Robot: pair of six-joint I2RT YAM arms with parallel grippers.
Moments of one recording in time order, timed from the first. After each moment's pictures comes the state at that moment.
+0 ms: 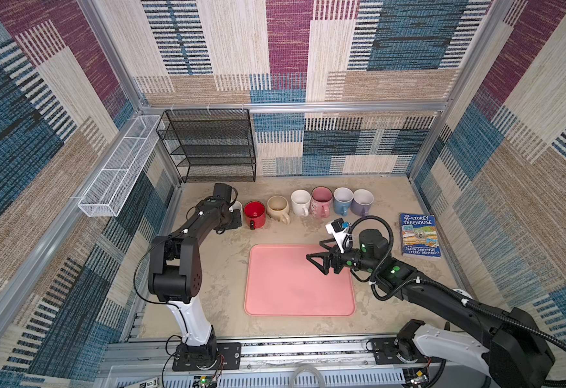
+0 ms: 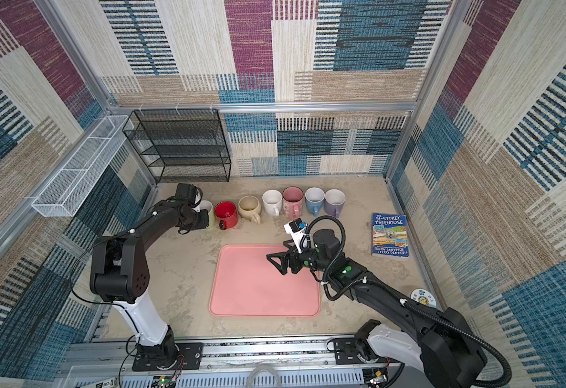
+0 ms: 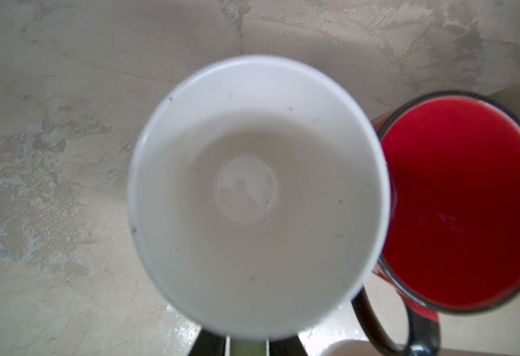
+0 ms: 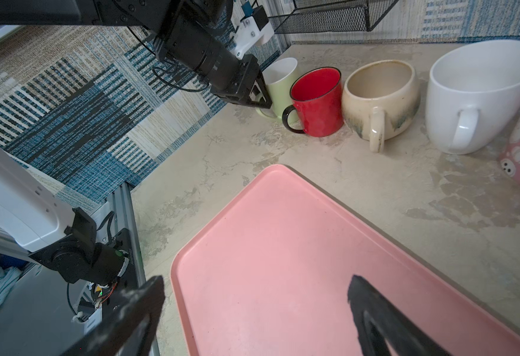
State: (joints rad) left arm -0.09 1.83 1.36 -0.62 -0.03 -0.20; right arm 0.63 1.10 0.60 0.13 -0.44 0.29
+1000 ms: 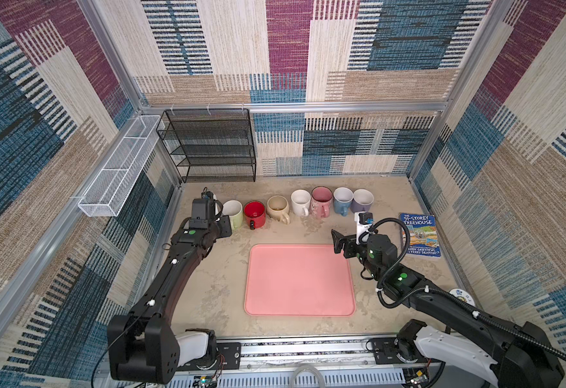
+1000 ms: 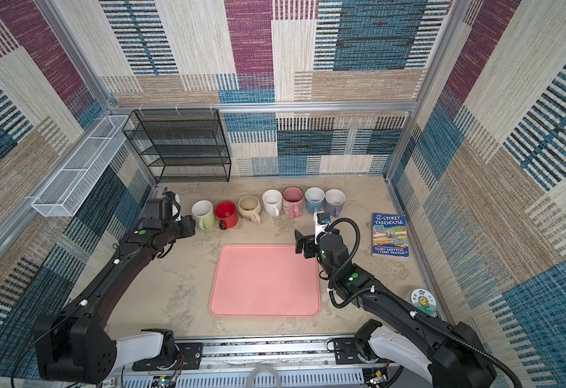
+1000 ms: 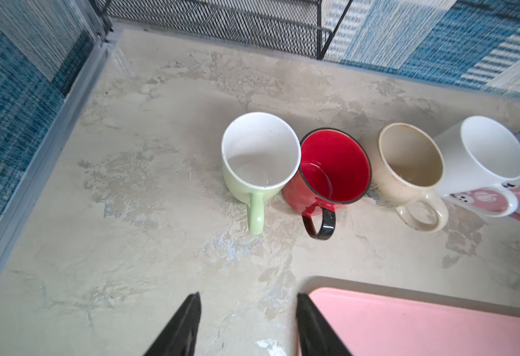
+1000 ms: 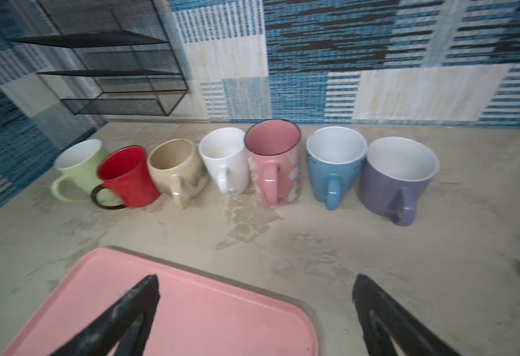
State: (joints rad) left arm -0.09 1.22 0.95 -0.47 -0.08 -0.22; right arm 0.63 1.00 0.53 0.17 0.39 0.24
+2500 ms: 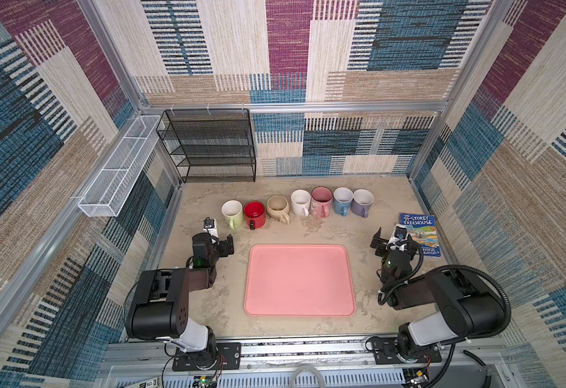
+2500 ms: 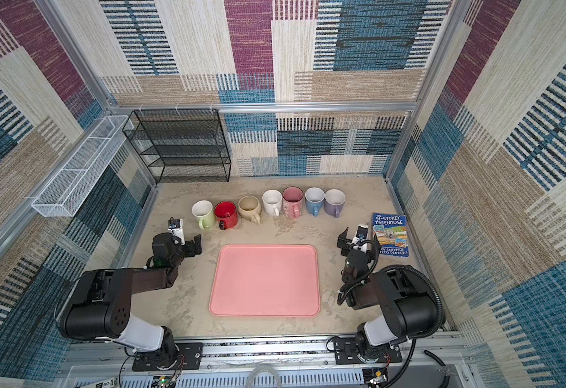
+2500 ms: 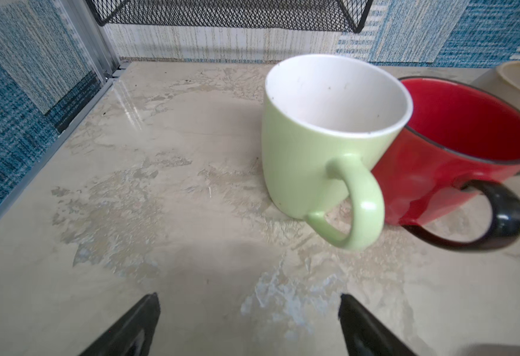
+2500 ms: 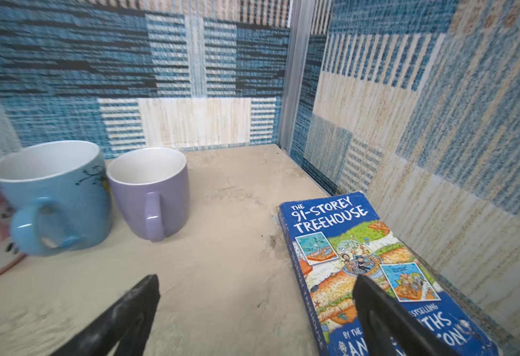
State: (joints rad) left arm 0.04 1.53 0.42 0.64 0.02 0.00; right arm 0.20 1.50 0.09 1.35 0.55 -0.03
